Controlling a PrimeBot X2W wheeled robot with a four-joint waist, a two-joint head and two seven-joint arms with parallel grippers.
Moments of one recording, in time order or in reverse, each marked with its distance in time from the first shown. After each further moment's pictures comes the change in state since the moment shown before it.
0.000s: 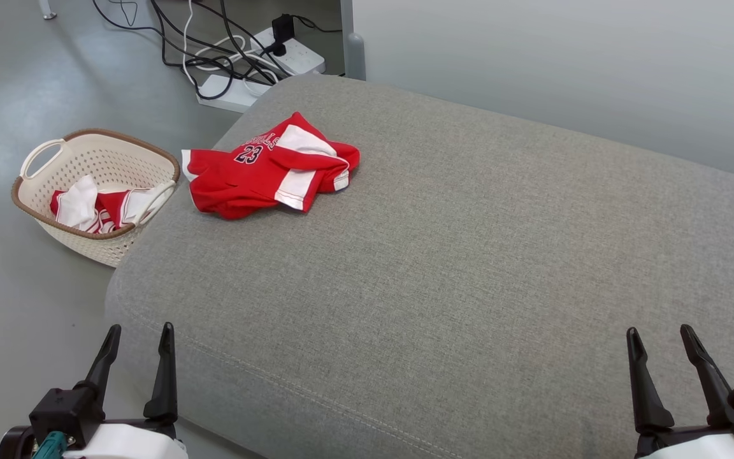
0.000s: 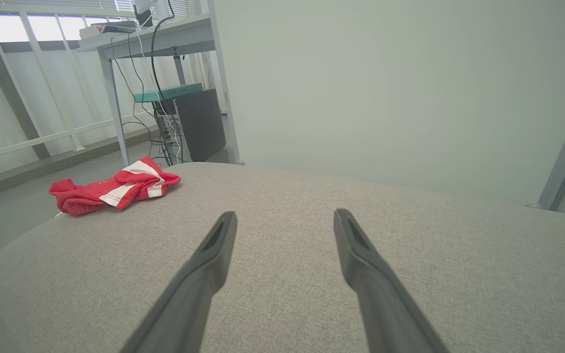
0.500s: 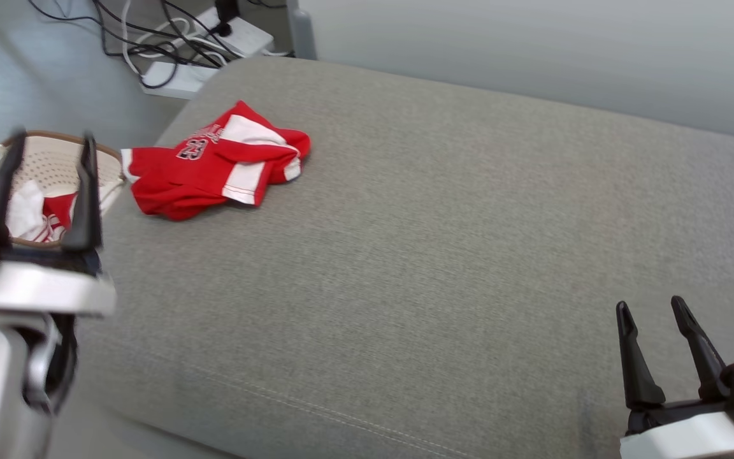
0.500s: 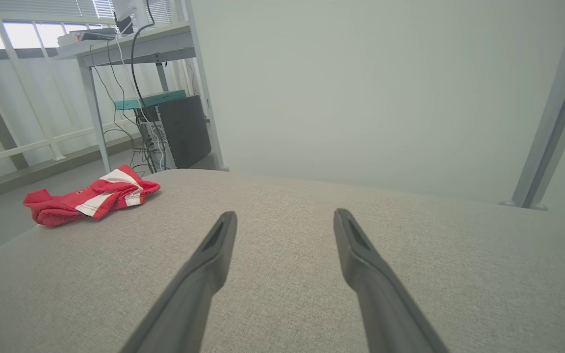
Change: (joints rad) left arm -0.316 0.130 0.036 -0.100 0.019 -0.026 0.053; right arm -0.045 0.000 0.024 -0.028 -0.015 0.000 0.006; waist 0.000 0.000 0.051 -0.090
